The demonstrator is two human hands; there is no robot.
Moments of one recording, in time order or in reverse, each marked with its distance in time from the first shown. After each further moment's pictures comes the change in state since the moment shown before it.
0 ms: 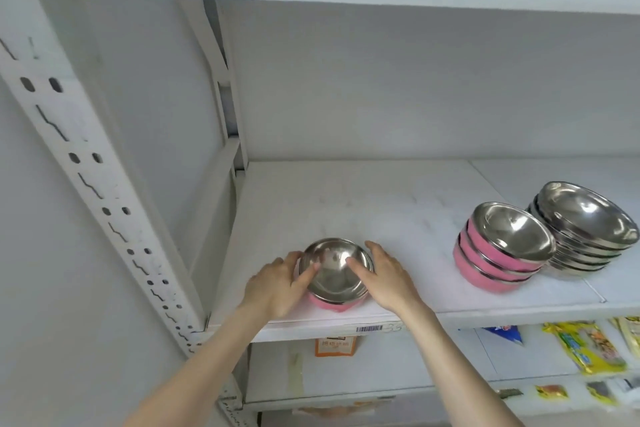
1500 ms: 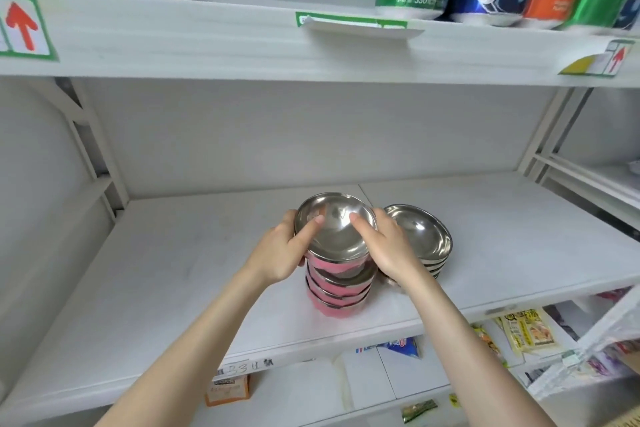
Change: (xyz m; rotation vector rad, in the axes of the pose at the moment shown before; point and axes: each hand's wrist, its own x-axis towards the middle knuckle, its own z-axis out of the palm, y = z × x) left_hand 0.030 0.293 0.009 -0.510 0.091 0.298; right_hand -0.022 0.117 -0.251 0.354 0.307 -0.090
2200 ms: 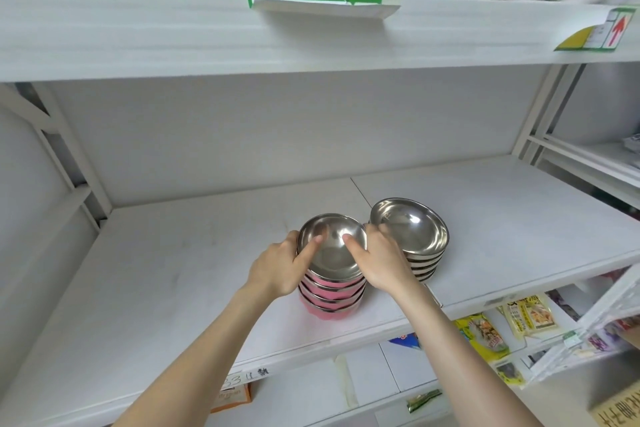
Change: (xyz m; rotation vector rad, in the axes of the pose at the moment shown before) left_hand 0.021 -0.025 0.035 0.355 -0.078 -0.087; right_hand 0.011 0.044 0.016 -0.371 -0.015 0.075
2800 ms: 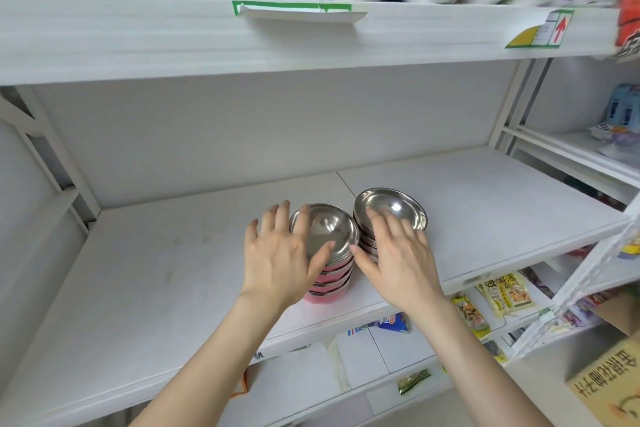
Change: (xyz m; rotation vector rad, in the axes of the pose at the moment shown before) left_hand -0.061 0.048 -0.018 0.621 0.358 0.260; right_hand -0.075 0.002 -0.045 -0.468 0.274 -0.235
